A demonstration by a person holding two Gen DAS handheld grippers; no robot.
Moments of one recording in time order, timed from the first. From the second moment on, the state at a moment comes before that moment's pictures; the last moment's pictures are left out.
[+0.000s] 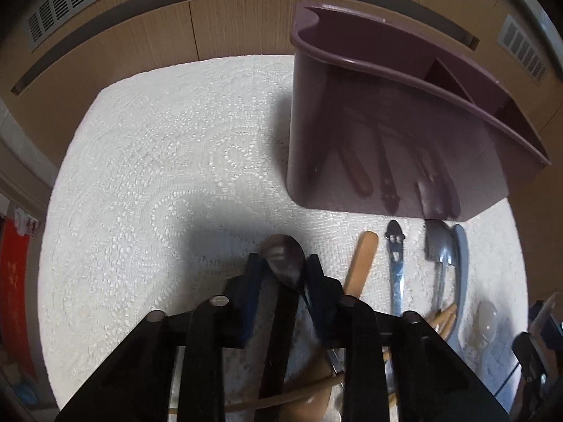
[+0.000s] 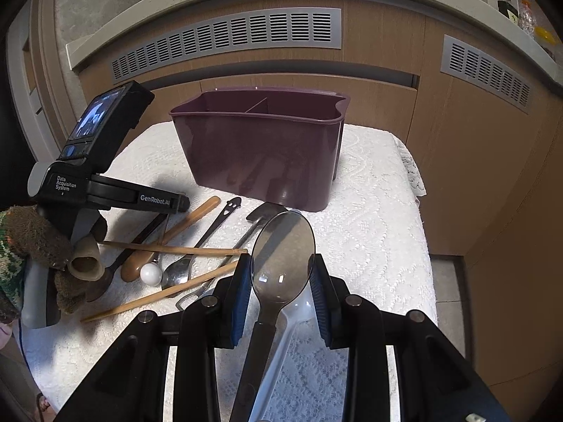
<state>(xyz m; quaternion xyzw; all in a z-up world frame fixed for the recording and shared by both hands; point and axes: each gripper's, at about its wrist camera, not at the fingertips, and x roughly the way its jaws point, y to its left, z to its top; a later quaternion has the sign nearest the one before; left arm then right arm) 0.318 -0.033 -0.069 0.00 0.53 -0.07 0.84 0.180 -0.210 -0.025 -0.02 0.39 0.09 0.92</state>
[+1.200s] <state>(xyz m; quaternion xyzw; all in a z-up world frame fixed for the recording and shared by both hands) 0.187 0.075 -0.018 -0.09 0.45 -0.06 0.89 0.137 -0.192 0.008 -0.03 0.35 0.08 0.93</state>
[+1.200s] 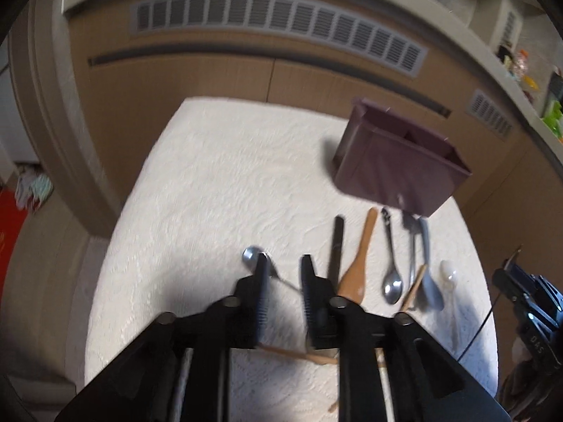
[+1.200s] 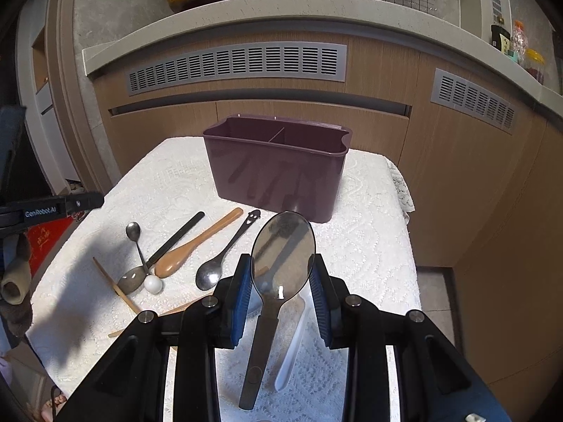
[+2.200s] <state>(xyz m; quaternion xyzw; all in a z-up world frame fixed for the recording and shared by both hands) 0.230 0.024 -0.067 -0.04 0.46 -0.06 0.88 0.140 -0.195 -0.002 -0.02 0.35 0.07 0.94</state>
